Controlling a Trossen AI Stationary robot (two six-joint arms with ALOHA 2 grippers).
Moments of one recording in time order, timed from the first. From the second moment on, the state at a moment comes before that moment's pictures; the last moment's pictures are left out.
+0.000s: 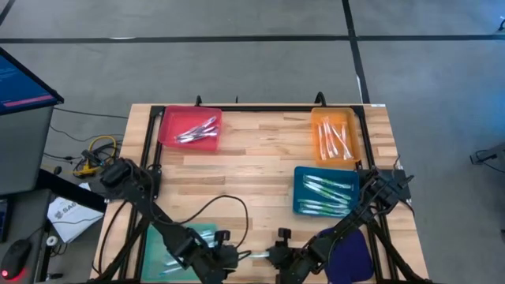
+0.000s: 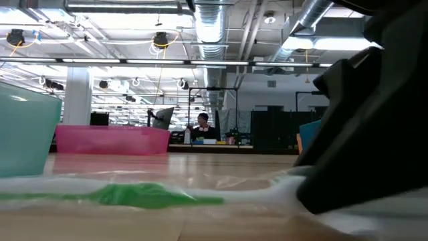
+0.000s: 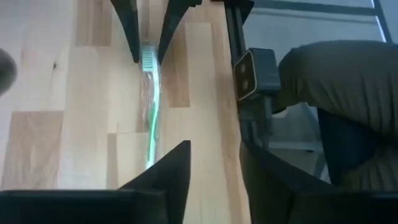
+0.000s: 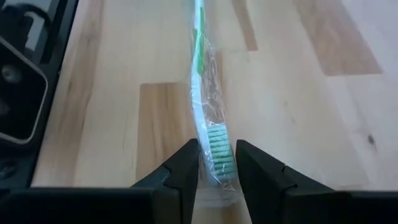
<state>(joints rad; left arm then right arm) -0.76 1.89 1.43 -0.50 -0.30 -0.64 0.77 2.15 1.29 -0.11 0.59 0.66</state>
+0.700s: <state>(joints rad) -0.67 2.04 1.43 -0.47 -0.31 -0.51 0.75 2.15 1.29 -0.09 0.61 0.67</state>
